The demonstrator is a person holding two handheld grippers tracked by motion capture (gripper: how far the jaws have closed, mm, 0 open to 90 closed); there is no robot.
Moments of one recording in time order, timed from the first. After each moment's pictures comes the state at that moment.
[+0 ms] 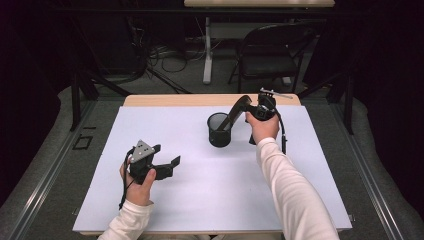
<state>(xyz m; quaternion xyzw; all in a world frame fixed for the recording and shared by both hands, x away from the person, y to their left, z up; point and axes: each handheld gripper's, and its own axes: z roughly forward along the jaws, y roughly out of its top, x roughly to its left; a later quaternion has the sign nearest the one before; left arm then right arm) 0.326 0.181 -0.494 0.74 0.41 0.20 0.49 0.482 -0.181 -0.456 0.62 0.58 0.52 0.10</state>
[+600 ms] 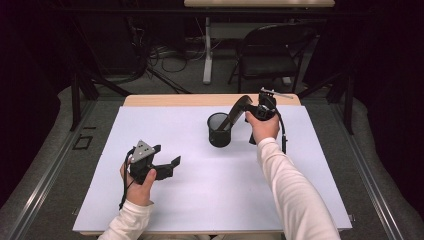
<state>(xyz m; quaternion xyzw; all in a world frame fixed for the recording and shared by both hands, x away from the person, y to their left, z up) 0.326 0.181 -0.495 0.74 0.41 0.20 0.49 0.482 -0.181 -0.455 0.62 0.58 0.53 0.09</state>
